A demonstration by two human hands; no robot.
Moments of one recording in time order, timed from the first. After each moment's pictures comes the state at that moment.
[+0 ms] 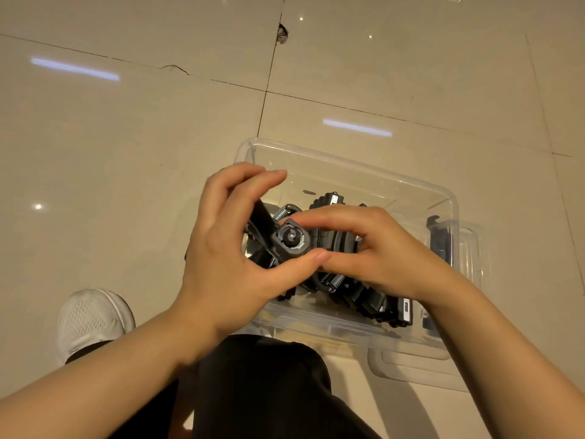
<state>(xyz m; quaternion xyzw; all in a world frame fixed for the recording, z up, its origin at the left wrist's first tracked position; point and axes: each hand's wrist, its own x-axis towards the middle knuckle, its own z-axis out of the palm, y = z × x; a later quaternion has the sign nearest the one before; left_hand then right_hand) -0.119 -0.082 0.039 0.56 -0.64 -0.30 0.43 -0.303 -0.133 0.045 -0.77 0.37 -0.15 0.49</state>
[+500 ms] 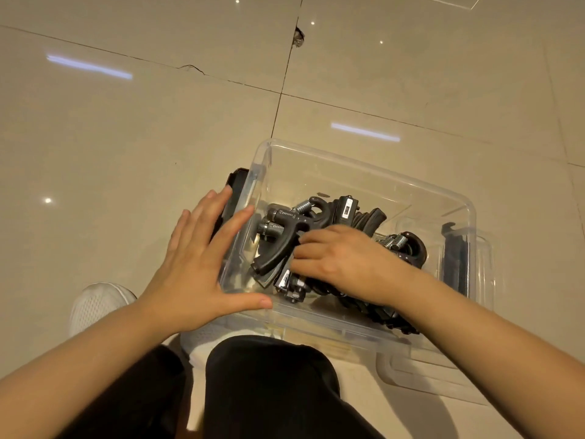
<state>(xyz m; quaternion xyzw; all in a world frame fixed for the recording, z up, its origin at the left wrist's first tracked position) -0.052 -0.069 -0.026 0.59 -0.75 -0.25 0.17 -0.290 -0.137 -0.022 -0.97 0.20 0.06 0.09</state>
